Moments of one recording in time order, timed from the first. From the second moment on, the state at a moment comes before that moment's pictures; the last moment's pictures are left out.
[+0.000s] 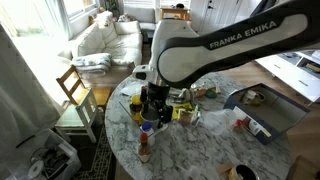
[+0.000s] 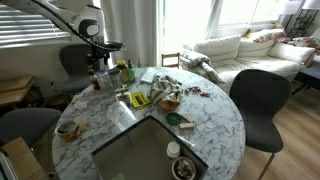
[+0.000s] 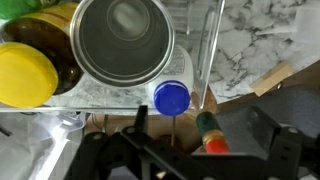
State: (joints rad) arm 0.08 0.45 0.28 -1.70 0.11 2.18 -1.35
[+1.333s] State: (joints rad) arm 0.10 0.57 0.28 -1.59 0.09 2.18 -1.46
